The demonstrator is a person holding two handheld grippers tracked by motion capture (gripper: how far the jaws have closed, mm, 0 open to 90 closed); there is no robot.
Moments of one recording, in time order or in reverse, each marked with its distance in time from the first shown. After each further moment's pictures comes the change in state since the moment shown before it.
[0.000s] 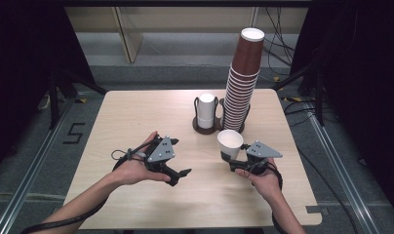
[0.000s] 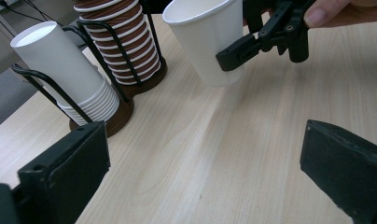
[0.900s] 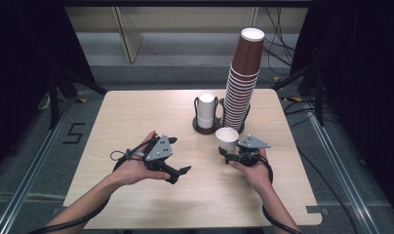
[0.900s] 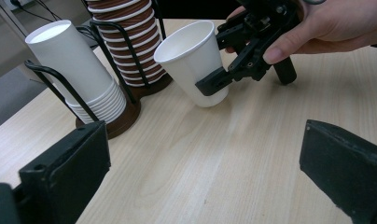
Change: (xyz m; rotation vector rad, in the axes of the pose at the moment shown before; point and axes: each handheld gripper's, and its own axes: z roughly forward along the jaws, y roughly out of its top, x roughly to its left) left arm 0.003 -0.003 0.001 -0.025 0.021 -0.032; right arm -0.016 -0.011 0.038 0.138 -0.083 0.056
